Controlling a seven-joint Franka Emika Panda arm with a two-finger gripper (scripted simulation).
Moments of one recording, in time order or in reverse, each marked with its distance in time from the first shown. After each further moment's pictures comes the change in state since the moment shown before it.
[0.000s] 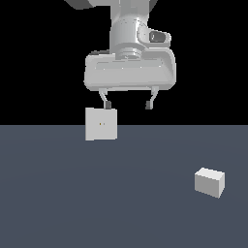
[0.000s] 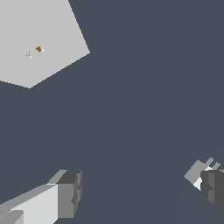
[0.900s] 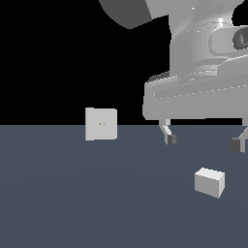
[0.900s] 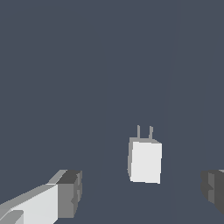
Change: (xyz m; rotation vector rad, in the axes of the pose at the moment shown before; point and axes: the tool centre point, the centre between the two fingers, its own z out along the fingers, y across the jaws) arm -0.056 0.126 0.070 -0.022 0.049 0.593
